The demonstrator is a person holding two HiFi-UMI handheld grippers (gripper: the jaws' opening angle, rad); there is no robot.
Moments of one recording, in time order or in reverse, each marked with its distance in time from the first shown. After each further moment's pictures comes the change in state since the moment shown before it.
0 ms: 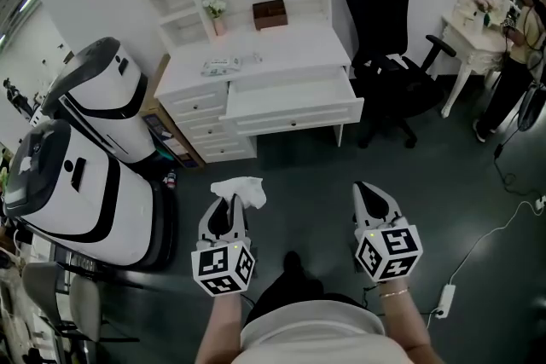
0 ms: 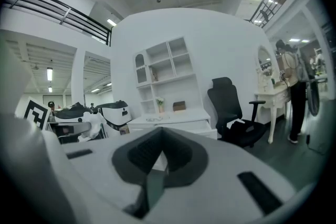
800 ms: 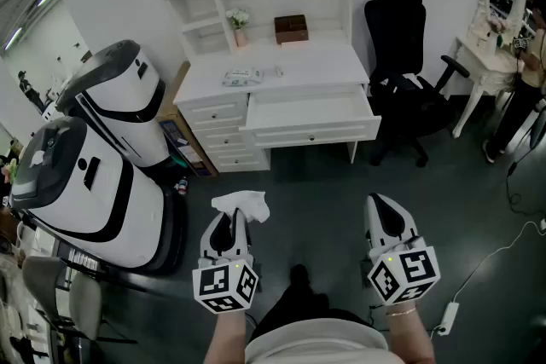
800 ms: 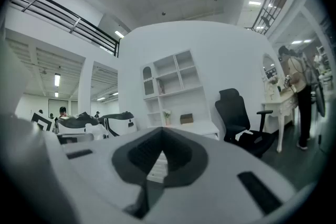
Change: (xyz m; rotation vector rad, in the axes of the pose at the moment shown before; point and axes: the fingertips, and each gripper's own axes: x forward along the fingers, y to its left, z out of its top) left arm -0.038 0.030 0.022 -0.047 -0.070 0.046; right arm -0.023 0.043 0.046 -0.009 -0.126 0.052
